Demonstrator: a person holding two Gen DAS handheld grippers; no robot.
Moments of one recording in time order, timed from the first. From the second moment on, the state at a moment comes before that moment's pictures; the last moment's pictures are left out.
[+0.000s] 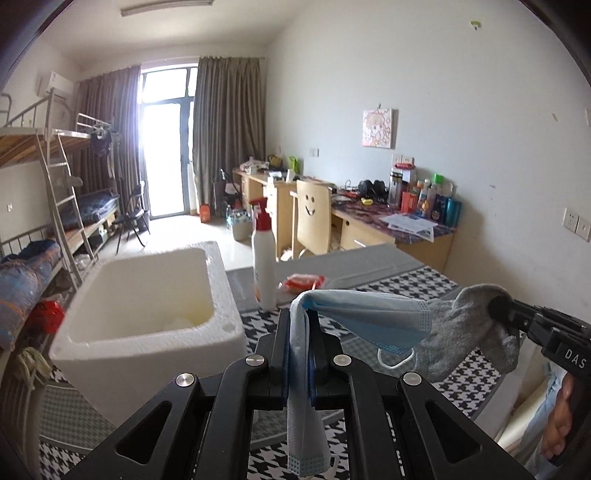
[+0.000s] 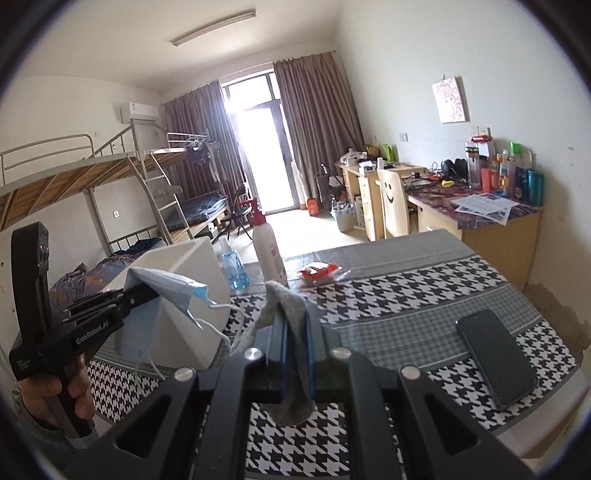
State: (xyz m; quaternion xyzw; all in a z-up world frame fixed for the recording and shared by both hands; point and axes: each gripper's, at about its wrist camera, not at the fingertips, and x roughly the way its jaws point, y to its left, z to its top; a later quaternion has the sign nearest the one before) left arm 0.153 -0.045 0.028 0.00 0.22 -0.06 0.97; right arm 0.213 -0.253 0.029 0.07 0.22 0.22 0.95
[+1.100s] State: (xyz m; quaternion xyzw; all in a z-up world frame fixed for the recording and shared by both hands) left arm 0.185 0.002 0.067 -0.01 0.20 0.01 0.98; right arm 0.247 -0.207 0.068 0.07 0.19 0.28 0.94
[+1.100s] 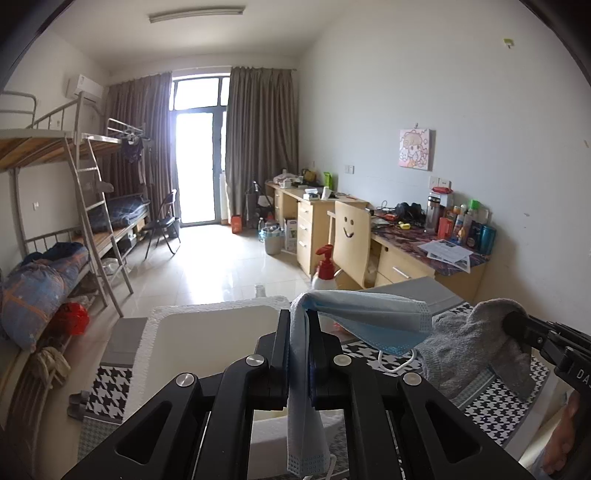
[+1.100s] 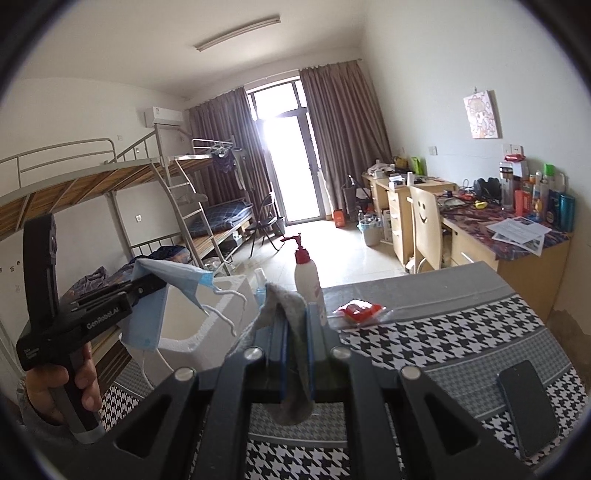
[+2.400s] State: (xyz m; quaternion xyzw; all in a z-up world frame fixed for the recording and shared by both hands) left arm 0.220 0.070 0.044 -0.04 0.26 0.07 0.96; right arm 0.274 -0.135 0.080 0.04 0.21 0.34 0.92
